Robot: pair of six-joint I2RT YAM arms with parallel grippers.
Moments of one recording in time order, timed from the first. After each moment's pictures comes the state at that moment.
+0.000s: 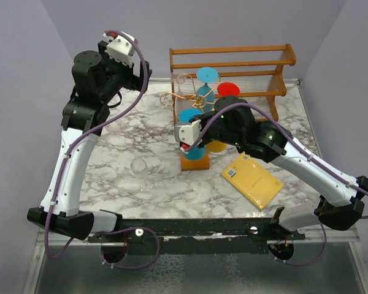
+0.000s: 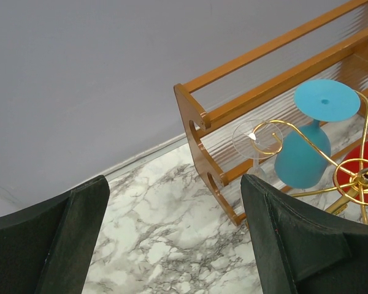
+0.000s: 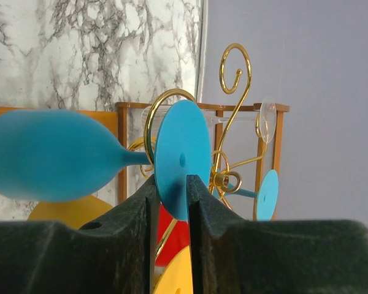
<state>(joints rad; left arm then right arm) -0.25 1.32 1.73 -0.47 0.19 0.15 0.99 1.38 1.63 -0.70 0.07 -1.09</state>
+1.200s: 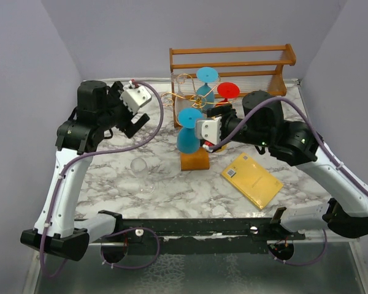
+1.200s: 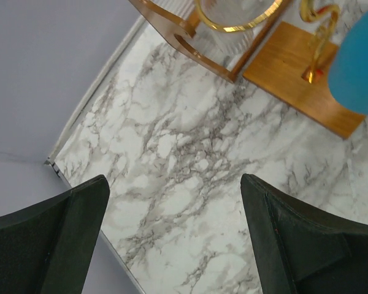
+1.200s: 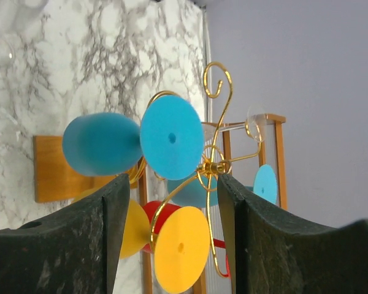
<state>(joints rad) -0.23 1.16 1.52 -0.83 0.29 0.60 0.97 1.28 1.69 -0.81 -0.07 -1.00</state>
